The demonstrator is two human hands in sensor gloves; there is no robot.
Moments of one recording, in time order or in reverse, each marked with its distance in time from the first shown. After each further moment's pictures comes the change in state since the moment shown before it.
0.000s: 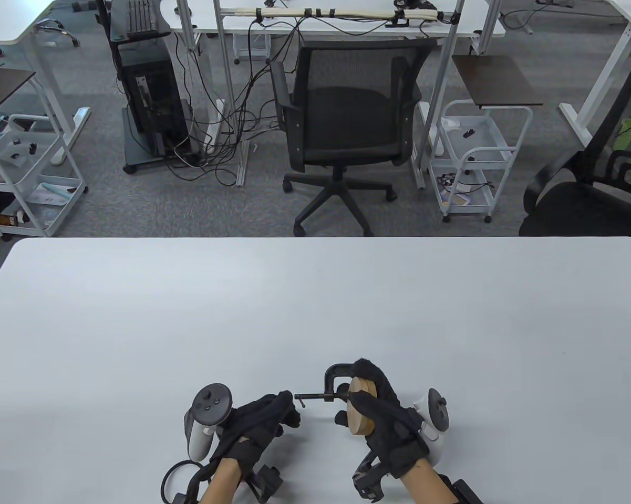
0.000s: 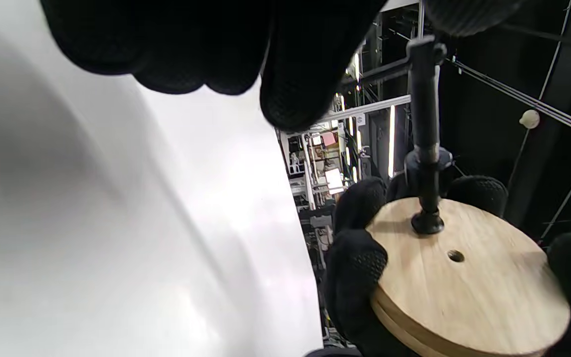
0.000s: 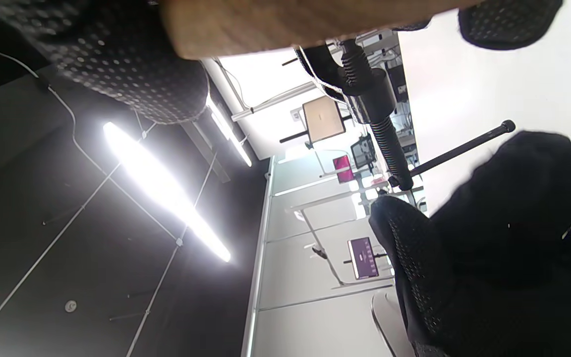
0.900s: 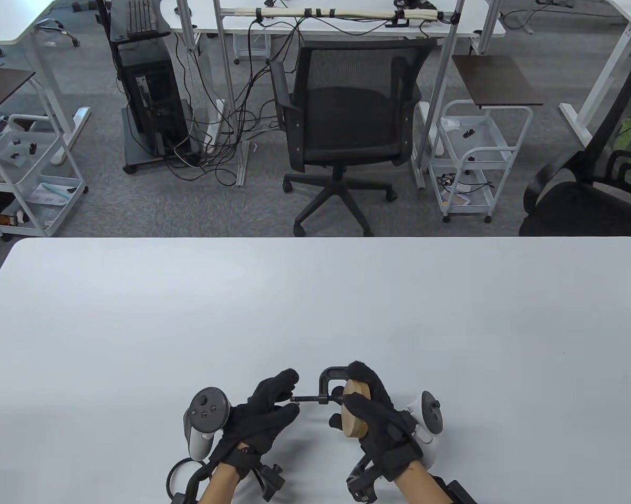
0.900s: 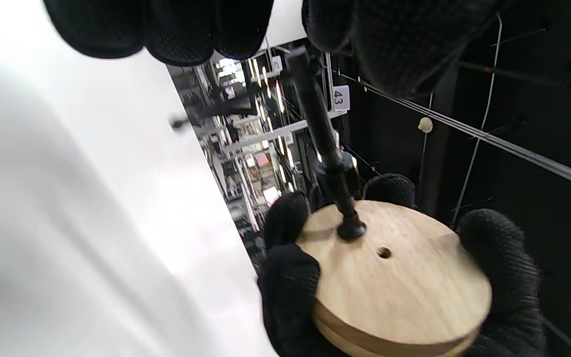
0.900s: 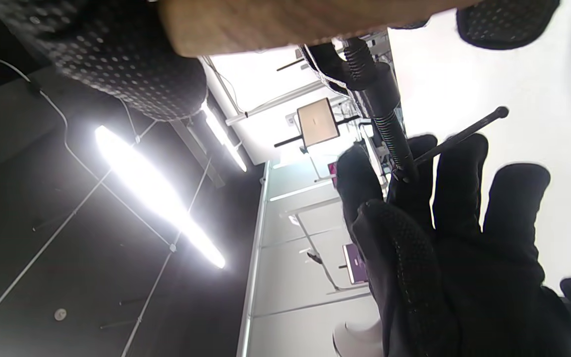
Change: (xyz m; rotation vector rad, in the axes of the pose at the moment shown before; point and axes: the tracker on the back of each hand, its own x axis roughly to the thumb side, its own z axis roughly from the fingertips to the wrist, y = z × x) left_hand 0.020 0.005 0.005 0.112 -0.236 -0.139; right_hand -0.005 0.002 0.001 -0.038 0.007 -0.010
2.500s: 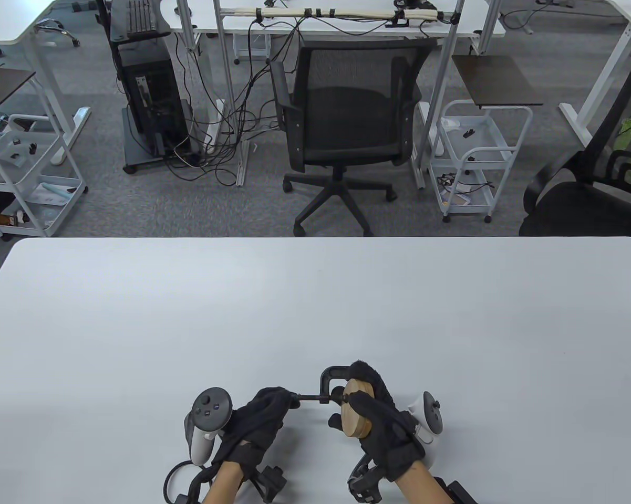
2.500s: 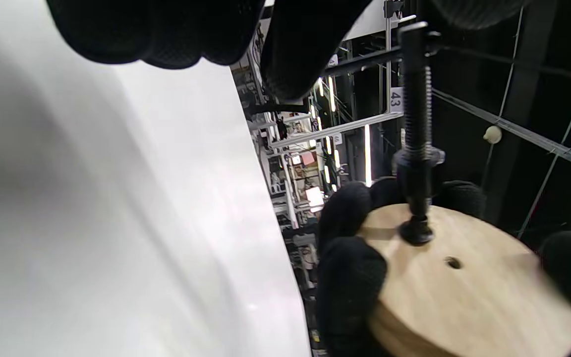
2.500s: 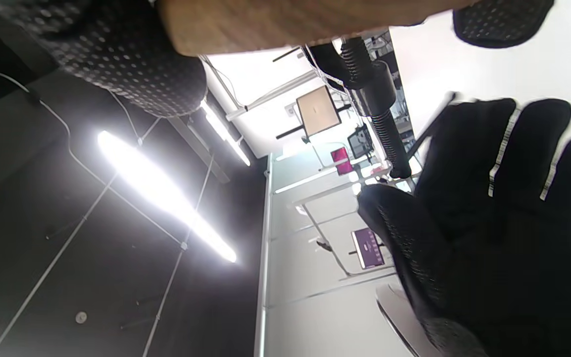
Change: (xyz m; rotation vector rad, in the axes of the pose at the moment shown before) left_hand -0.020 -0.007 0.001 -0.051 0.163 0.141; right_hand -0.001 0.009 0.001 0.056 0.019 -0.045
